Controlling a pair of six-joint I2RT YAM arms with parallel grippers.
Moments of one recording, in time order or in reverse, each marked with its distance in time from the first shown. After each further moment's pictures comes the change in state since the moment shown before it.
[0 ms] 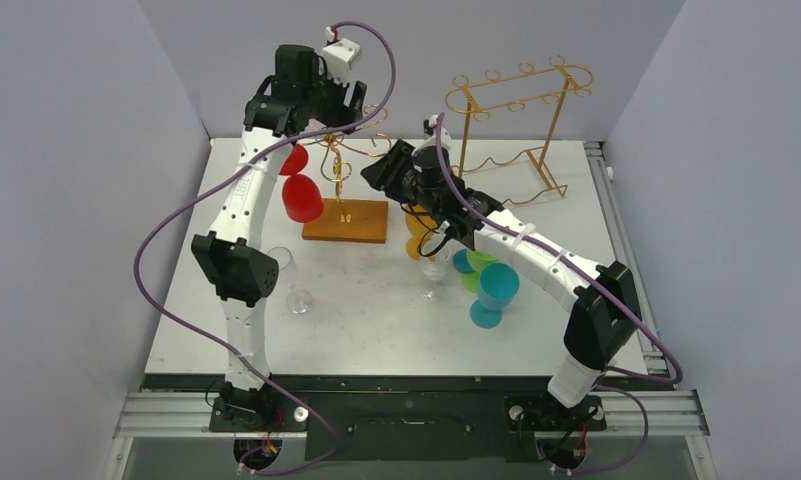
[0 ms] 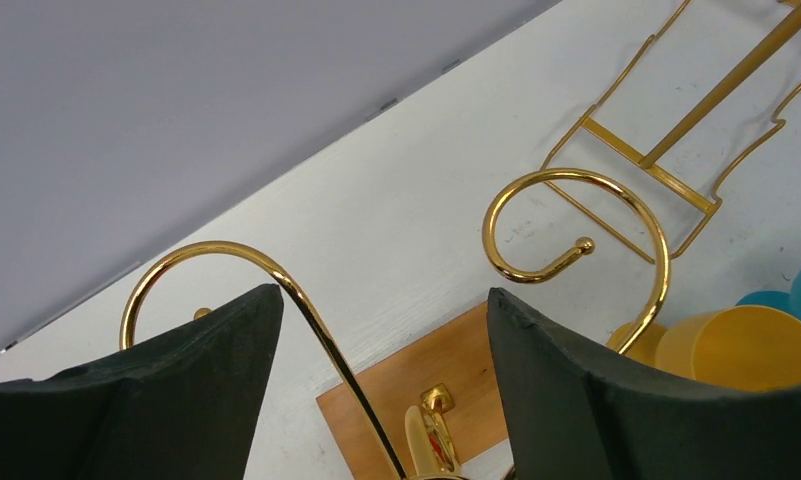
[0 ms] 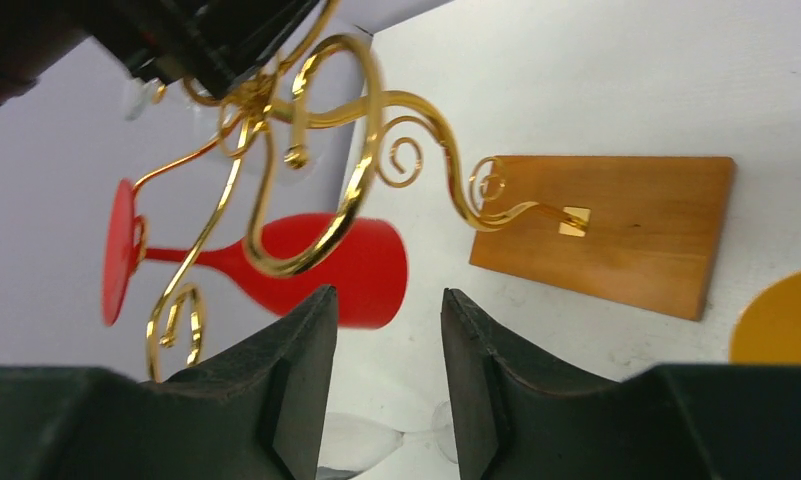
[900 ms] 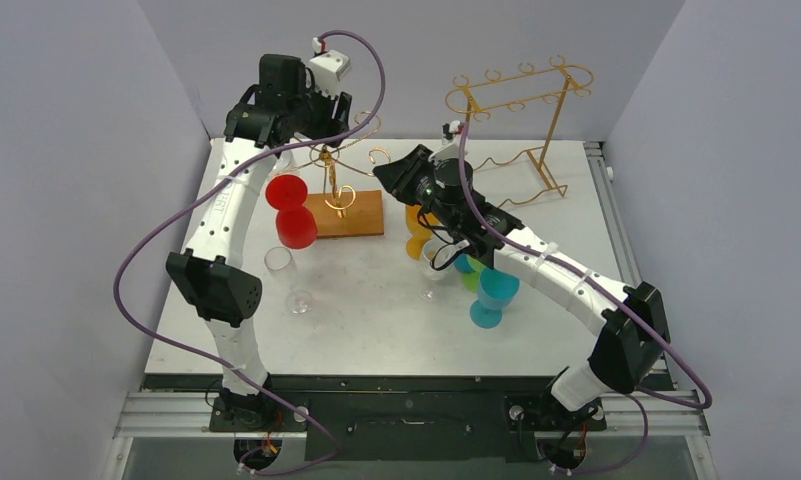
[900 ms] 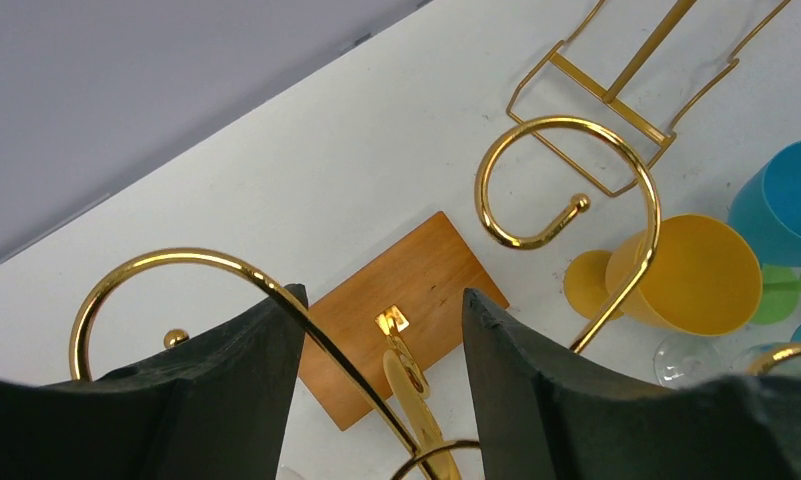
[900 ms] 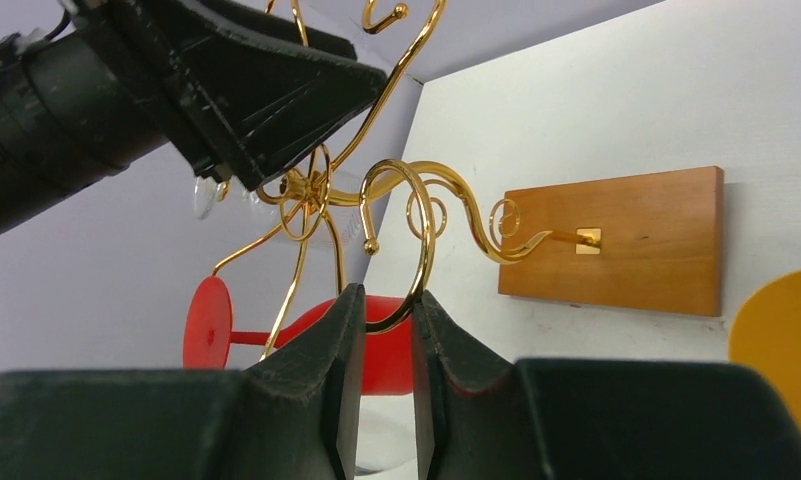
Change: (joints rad) left arm 0.010 -0.209 -0.246 -0.032 0.022 -0.029; right arm 0.022 -0.150 -0.168 0.155 0.032 -0.029
